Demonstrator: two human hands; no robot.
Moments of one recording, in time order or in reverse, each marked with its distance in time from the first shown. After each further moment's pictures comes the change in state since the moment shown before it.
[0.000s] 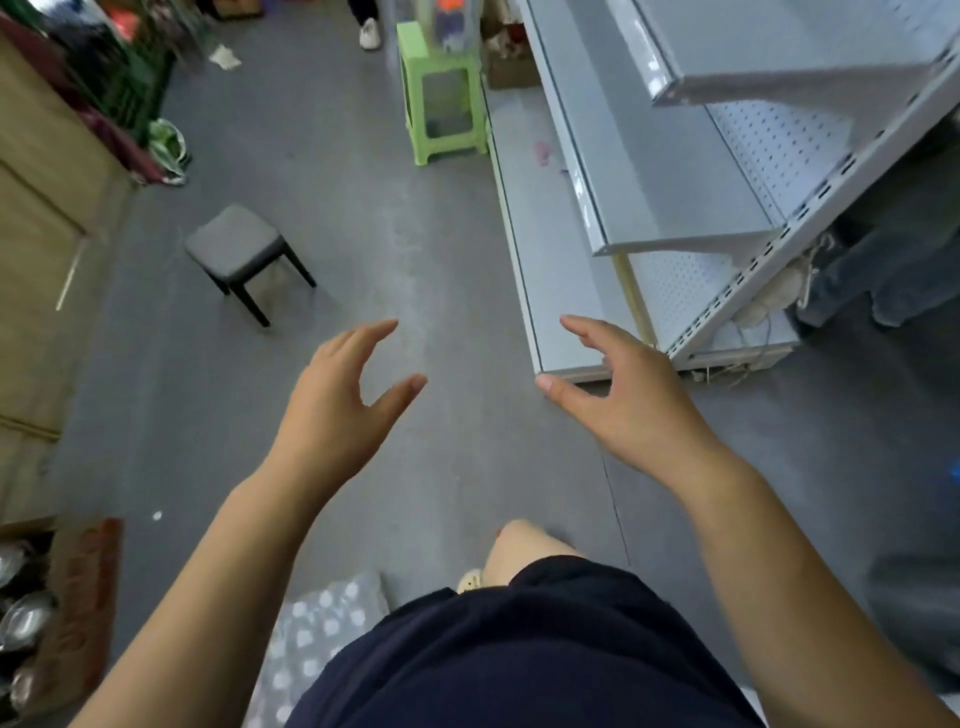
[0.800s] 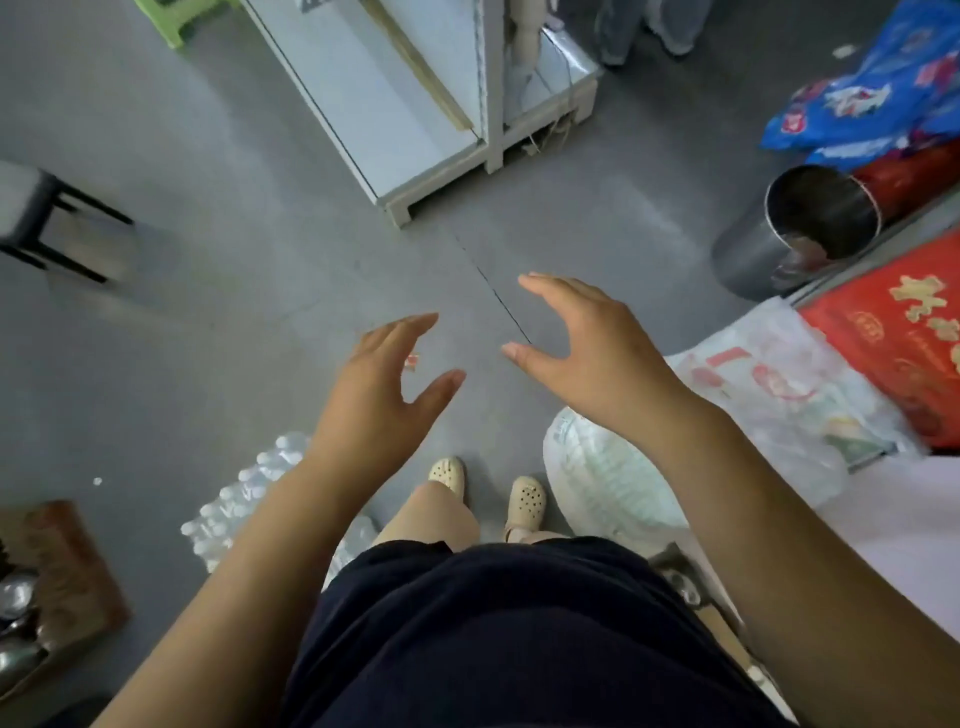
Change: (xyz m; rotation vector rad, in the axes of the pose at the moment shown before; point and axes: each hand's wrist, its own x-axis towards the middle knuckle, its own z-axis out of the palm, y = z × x) left_hand -0.369 0.160 0.170 0.008 -0.432 0.243; right_hand -0.432 0.170 -0.030 -0.033 0.111 0.234
